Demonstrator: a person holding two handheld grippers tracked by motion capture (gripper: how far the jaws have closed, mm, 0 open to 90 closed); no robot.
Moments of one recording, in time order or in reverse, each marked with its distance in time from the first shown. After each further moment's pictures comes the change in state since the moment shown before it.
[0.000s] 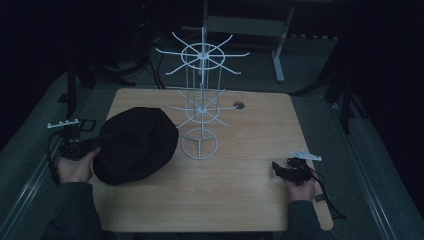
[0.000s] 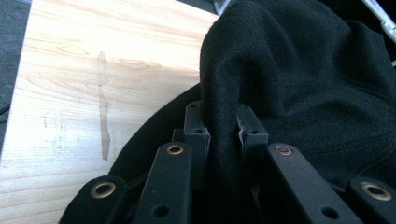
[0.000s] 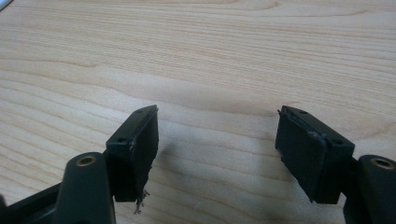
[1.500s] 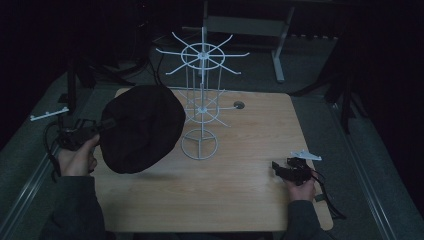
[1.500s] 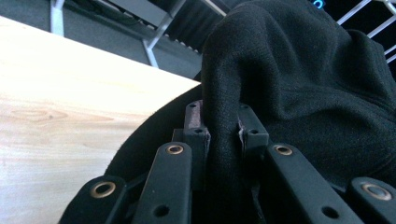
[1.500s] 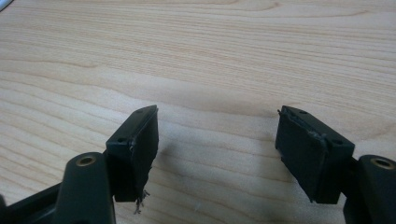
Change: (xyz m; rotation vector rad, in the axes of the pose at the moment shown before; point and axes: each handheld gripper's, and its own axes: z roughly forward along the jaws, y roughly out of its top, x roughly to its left) left arm -0.030 0.026 -0.013 -0.148 -0.301 -0.048; right arm 0.000 0.000 0.001 -0.001 0.001 0.002
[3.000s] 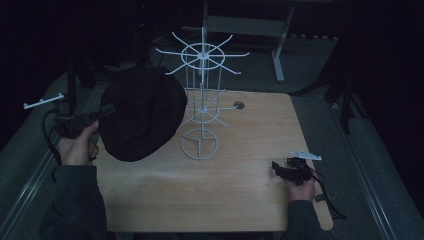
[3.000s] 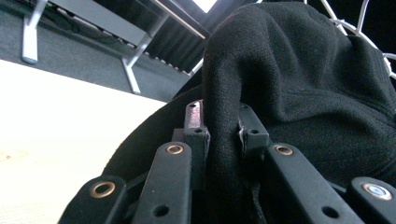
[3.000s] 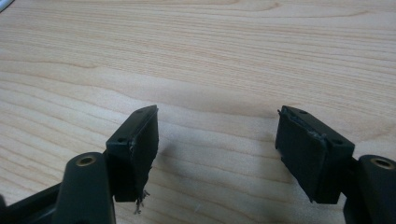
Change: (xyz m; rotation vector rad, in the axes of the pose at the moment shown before) left arm -0.017 0.026 0.003 -0.071 -0.083 -0.009; right arm 0.000 0.000 0.000 0.001 0.002 0.001
